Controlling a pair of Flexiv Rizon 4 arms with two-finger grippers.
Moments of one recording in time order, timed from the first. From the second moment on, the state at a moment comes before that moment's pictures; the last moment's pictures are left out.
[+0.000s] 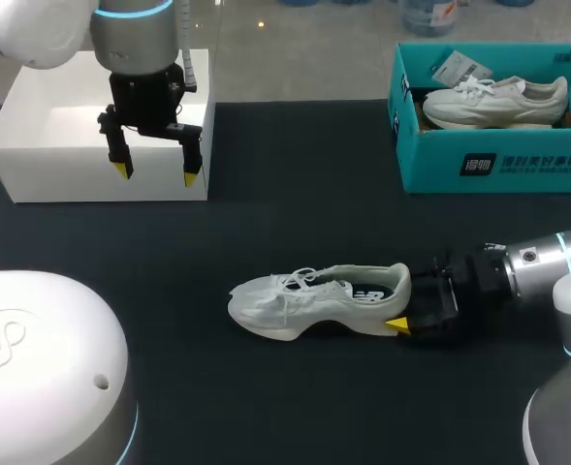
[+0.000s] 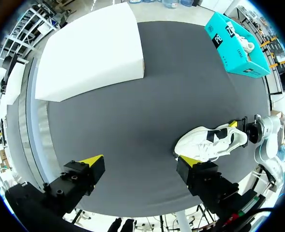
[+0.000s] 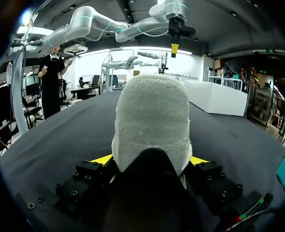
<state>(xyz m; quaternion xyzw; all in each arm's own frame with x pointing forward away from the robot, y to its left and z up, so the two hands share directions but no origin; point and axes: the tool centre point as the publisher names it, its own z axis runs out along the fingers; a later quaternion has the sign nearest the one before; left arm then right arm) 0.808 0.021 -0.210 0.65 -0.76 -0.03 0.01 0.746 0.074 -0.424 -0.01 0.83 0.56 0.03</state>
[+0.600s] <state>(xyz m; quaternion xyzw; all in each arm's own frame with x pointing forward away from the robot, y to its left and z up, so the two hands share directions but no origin) 0.726 -0.102 -0.244 0.65 -0.76 -0.05 0.04 0.746 0.074 -0.424 -0.01 0.83 0.56 0.03</state>
